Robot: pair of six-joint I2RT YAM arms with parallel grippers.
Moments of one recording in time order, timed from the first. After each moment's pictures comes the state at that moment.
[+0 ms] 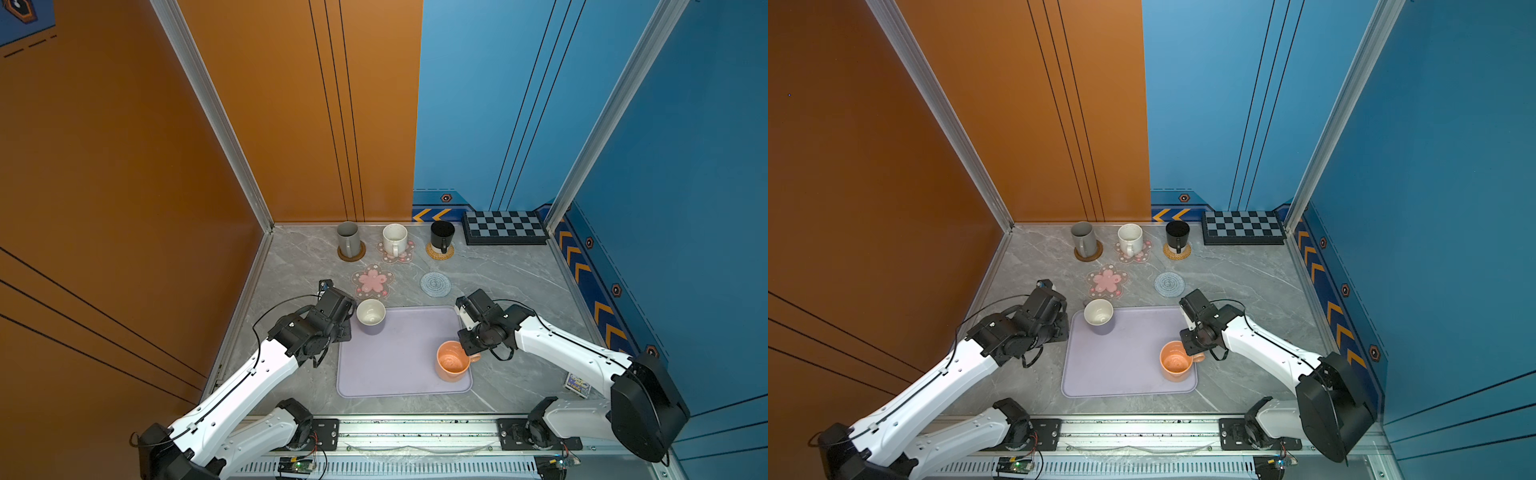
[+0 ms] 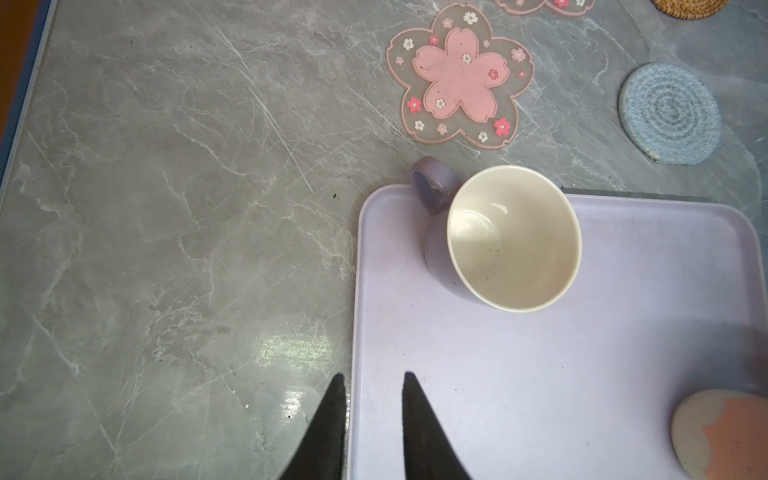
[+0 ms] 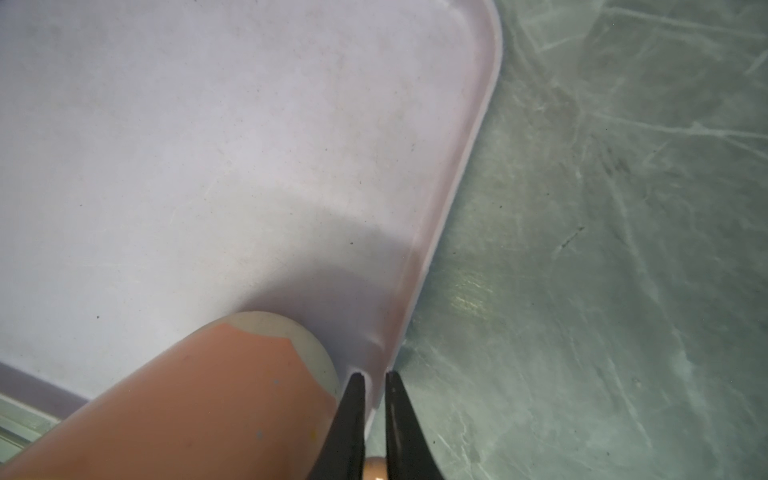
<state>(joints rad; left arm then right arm) -0.59 0.98 0.90 -0.95 -0.33 -0.63 0.63 1.32 0.80 -0.74 -0.03 0.29</state>
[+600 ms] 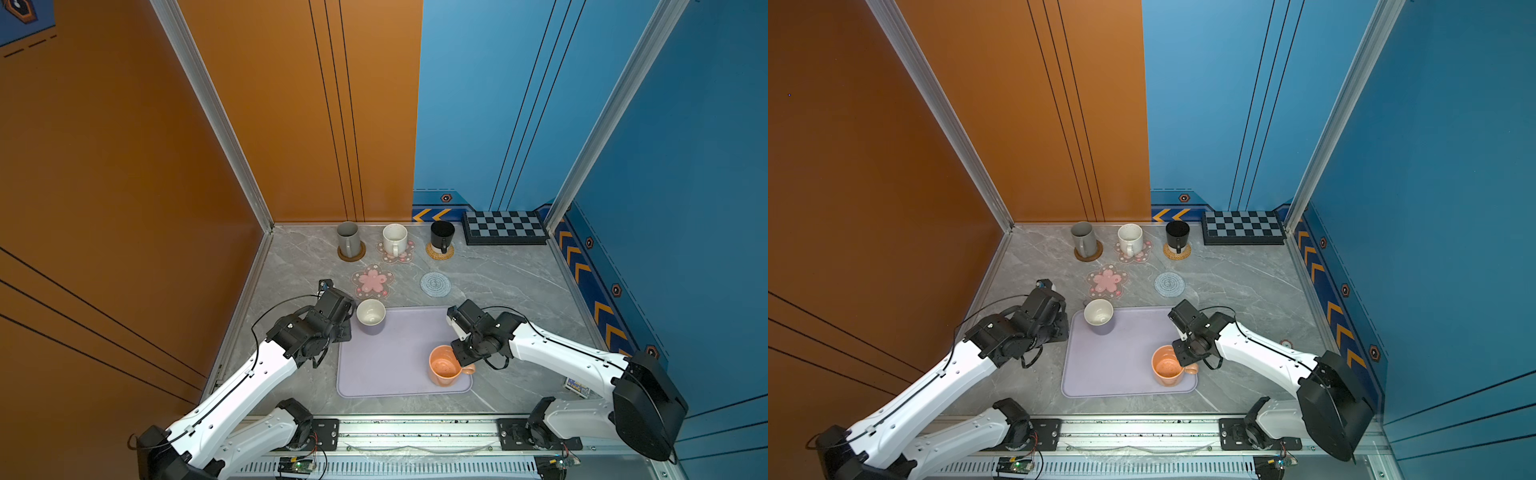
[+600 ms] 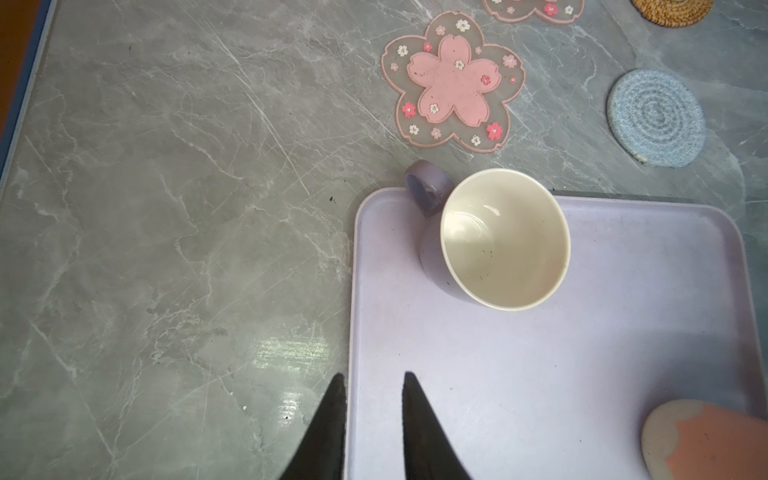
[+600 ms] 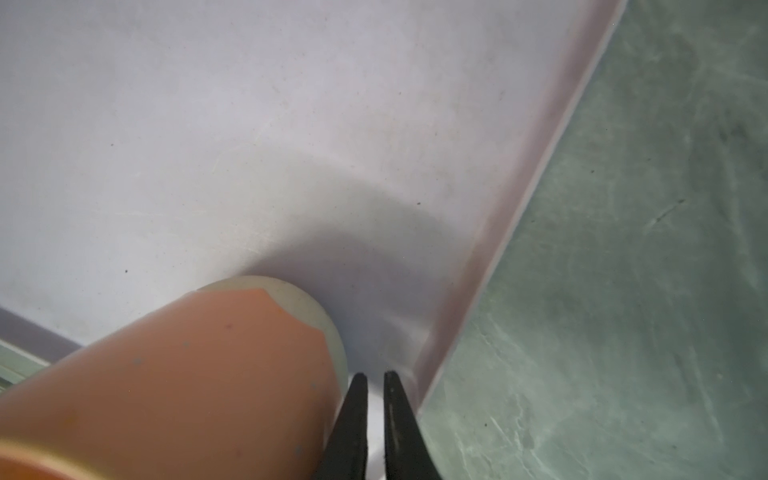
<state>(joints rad) -0.60 0.97 0.90 -0.95 -0.33 -0.63 0.76 1.32 0.79 -0.75 -0.03 0.35</state>
